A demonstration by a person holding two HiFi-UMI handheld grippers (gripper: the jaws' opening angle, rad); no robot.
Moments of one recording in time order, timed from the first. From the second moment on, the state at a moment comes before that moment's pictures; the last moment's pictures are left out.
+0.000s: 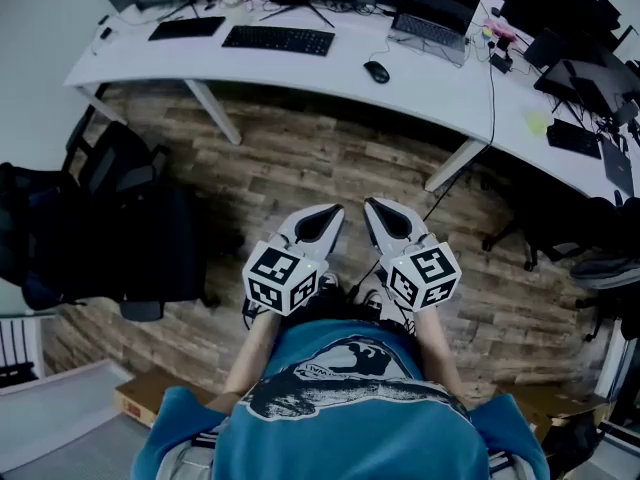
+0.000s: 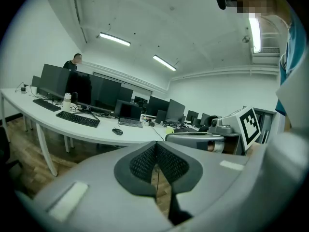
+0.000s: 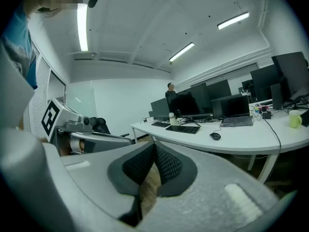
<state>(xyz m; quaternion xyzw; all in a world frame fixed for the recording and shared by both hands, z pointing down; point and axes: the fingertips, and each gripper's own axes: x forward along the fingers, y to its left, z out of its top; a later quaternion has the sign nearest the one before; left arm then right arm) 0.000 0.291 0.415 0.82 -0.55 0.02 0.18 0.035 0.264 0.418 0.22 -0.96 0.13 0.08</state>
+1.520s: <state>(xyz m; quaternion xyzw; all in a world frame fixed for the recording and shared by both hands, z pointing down) -0.033 0.121 0.435 0.80 -0.56 0.01 0.21 0.021 0.086 0.438 0.23 -0.96 0.16 0.09</state>
